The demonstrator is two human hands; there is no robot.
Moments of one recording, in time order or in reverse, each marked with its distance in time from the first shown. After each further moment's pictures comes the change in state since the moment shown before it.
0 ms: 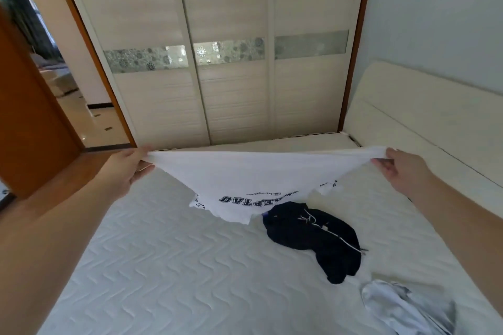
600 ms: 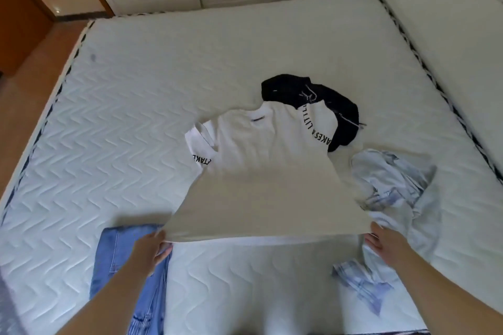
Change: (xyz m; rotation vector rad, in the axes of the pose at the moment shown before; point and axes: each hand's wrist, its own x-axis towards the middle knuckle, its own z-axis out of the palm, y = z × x) left_hand -0.262 -0.430 -0.089 0.208 0.130 -0.779; right_hand -0.122 0.312 -0.344 -0.553 0.360 0.671
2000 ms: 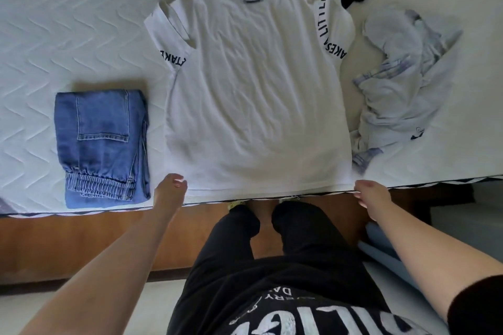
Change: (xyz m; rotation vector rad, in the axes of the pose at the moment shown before) left_hand -0.028 -0.257 0.019 0.727 0.074 0.215; right_hand 0.017 0.232 -0.109 -0.598 0.171 0.035
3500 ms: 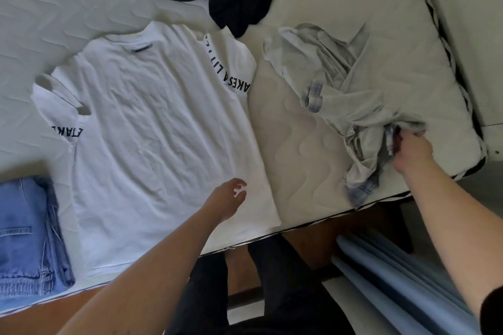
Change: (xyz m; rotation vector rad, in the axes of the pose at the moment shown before) left_hand -0.044 0.310 0.221 0.346 -0.573 0.395; right_hand 0.183 -0.148 -0.239 0.182 0.246 -0.128
